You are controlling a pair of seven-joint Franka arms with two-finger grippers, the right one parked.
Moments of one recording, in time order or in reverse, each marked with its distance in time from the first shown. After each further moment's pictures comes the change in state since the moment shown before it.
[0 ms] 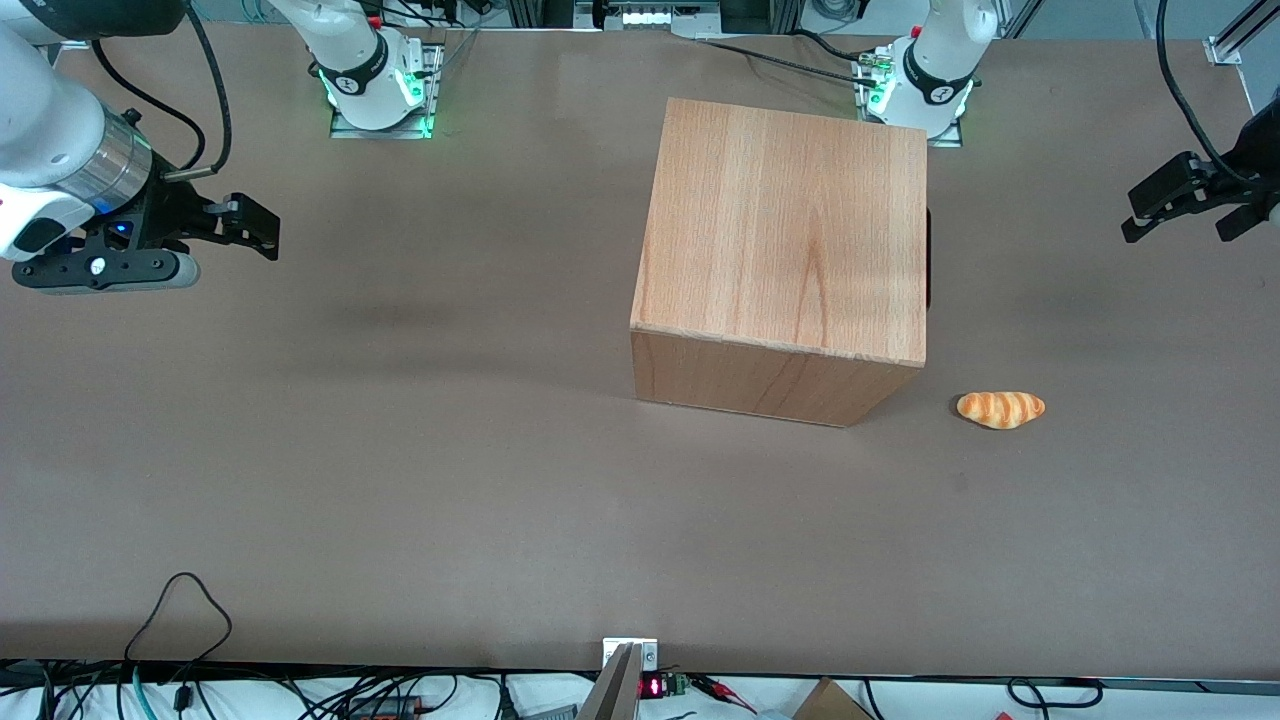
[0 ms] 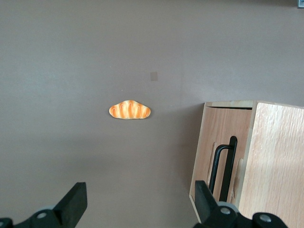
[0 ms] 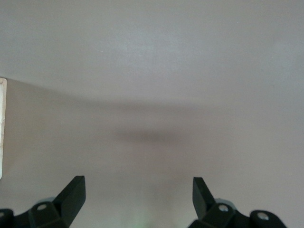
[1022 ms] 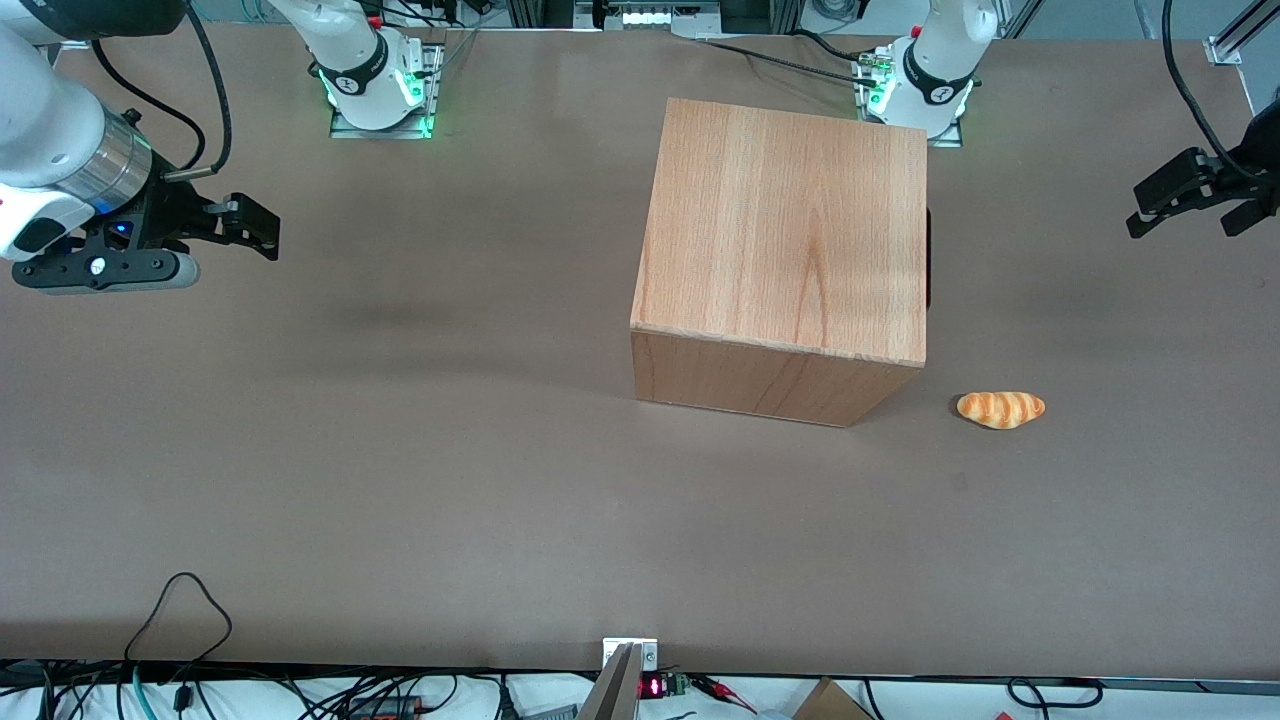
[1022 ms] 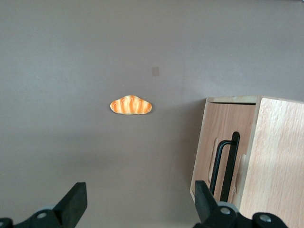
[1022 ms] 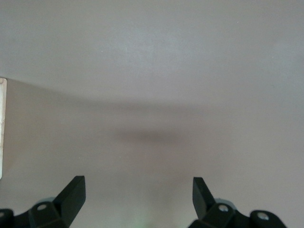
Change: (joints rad) arm 0.000 0.008 0.007 0.002 0.000 -0.025 0.004
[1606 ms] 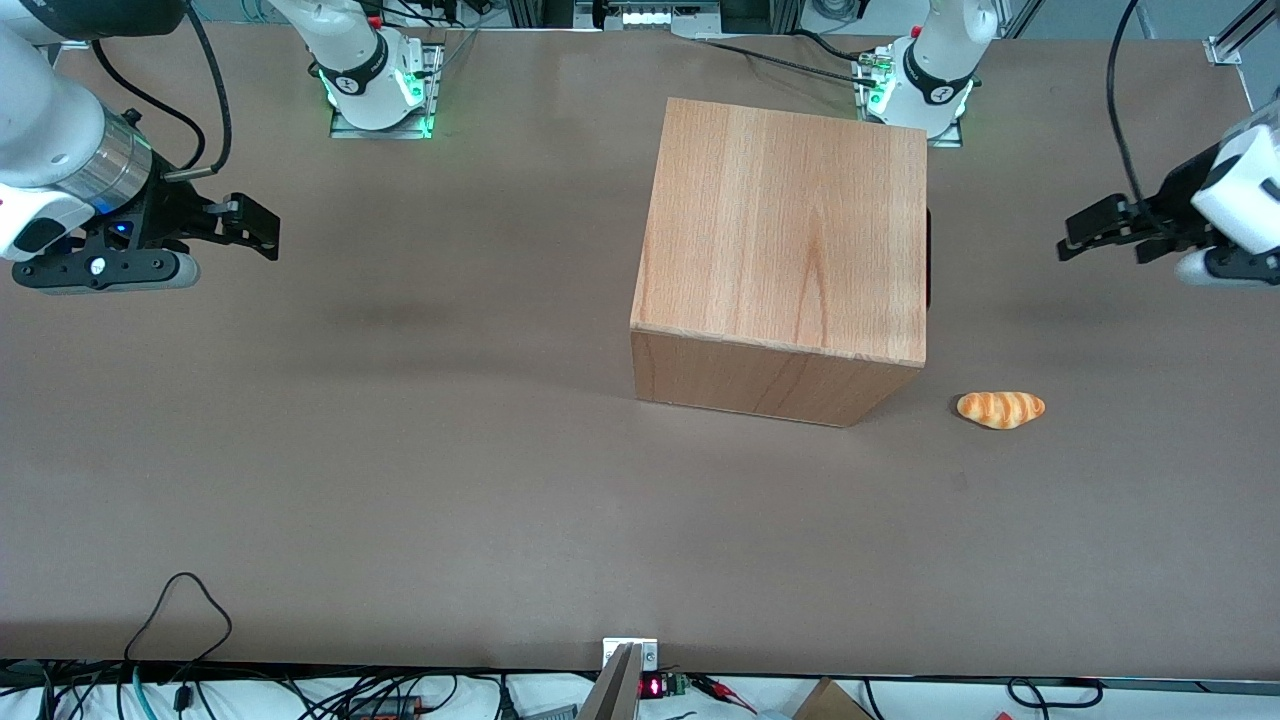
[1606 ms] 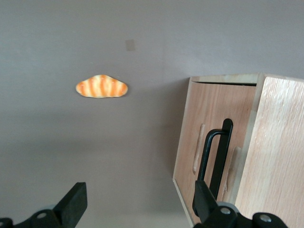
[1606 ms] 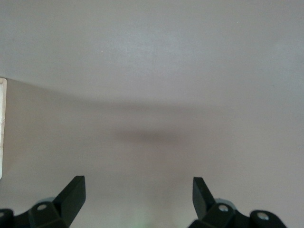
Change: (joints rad) arm 0.000 0.020 -0.001 -0.165 -0.113 0.075 0.037
